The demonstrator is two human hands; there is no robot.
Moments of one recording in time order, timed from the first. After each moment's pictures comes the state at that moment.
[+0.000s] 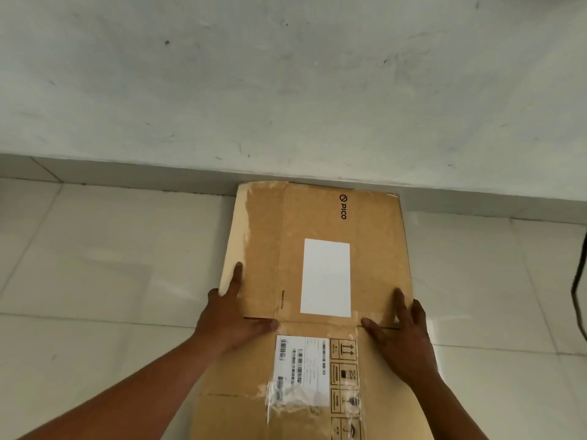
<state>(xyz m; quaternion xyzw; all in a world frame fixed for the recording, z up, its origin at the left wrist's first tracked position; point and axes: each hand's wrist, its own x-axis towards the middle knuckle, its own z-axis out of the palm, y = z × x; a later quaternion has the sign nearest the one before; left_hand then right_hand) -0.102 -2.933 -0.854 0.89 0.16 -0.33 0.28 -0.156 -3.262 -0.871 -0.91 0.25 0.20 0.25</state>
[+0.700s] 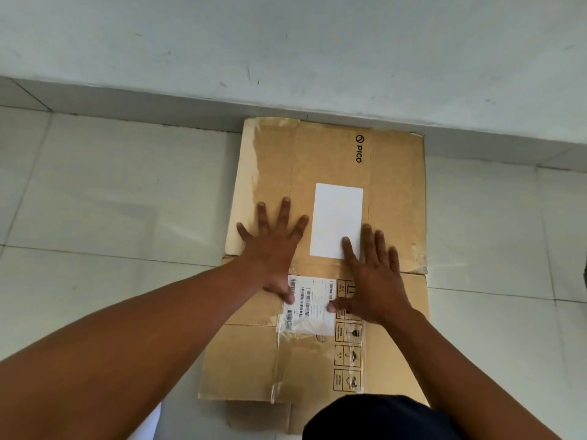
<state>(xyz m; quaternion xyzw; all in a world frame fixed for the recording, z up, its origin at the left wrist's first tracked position) -0.086 -2.984 -0.856 0.92 -0.17 -0.36 0.00 -0.147 -3.206 -0.866 -0.96 -0.07 0.28 0.03</state>
